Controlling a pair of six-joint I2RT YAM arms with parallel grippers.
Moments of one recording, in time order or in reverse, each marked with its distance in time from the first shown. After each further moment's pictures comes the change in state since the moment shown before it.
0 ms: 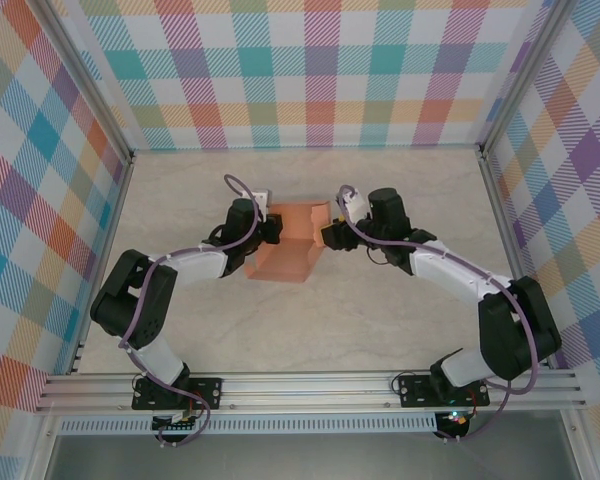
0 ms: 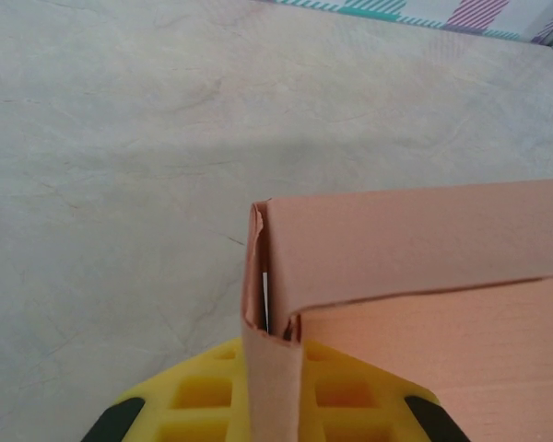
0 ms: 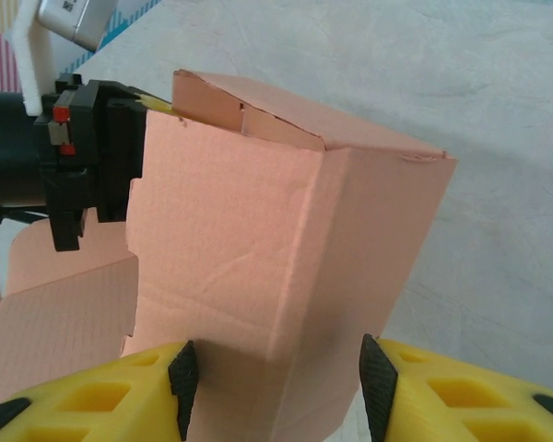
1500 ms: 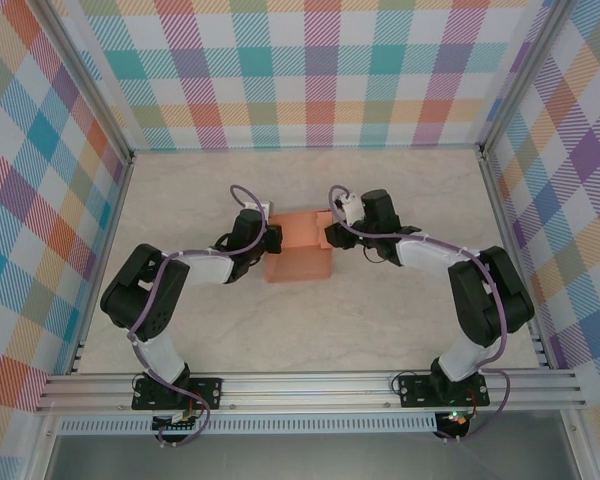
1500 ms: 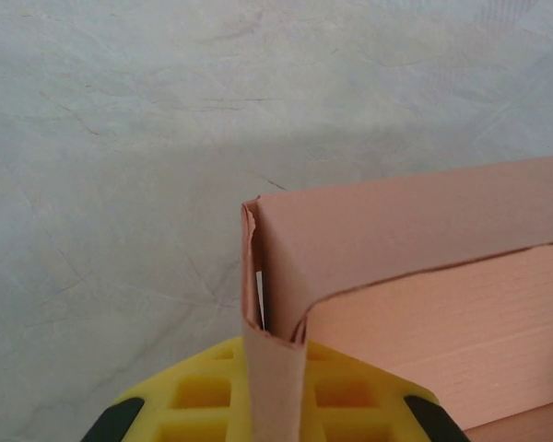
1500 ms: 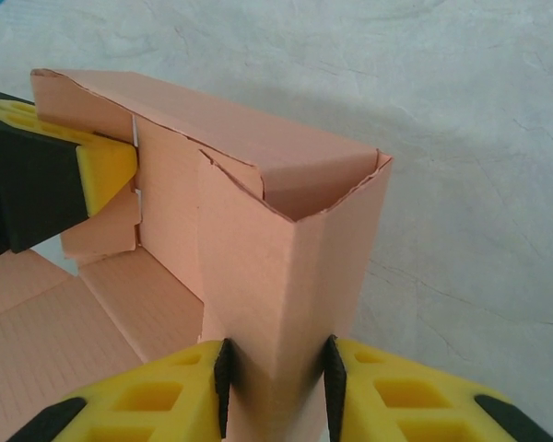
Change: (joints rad) left arm -0.030 0.068 -0.040 0.039 -0.084 -0.031; right arm -0.031 0.209 0.020 0.098 0.050 0.001
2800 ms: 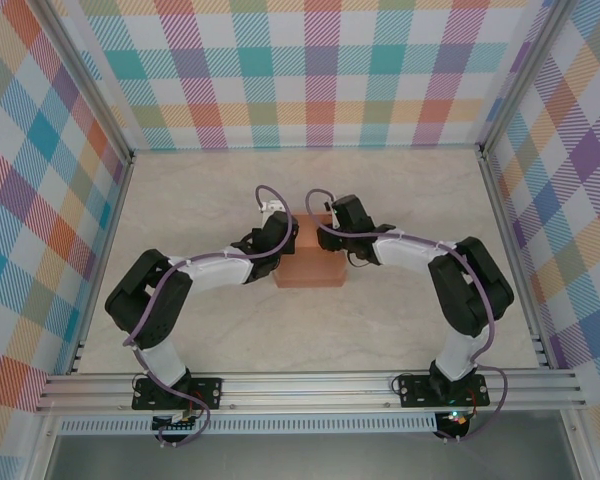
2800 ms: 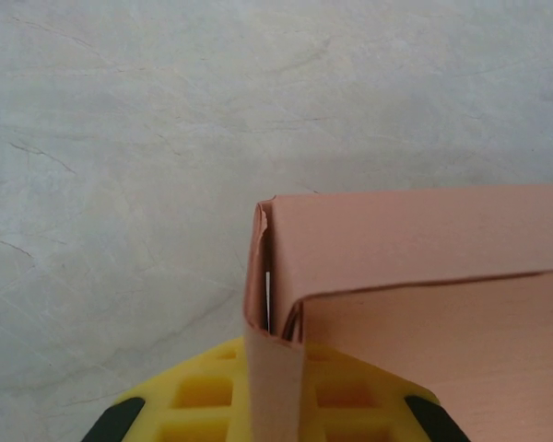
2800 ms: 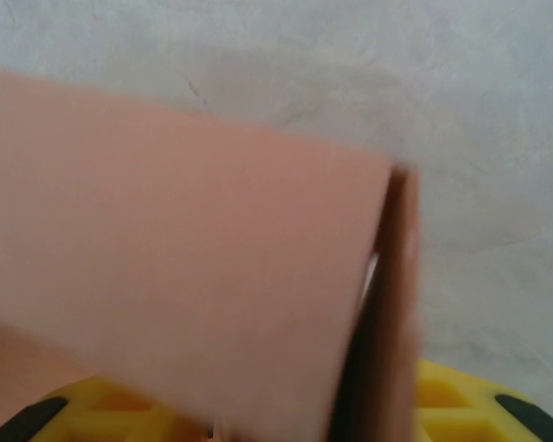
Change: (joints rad) left arm -0.185 -0.020 0.144 -0.296 -0.451 -0.035; right arm 0.124 0.104 0.093 -0.136 0.338 0.201
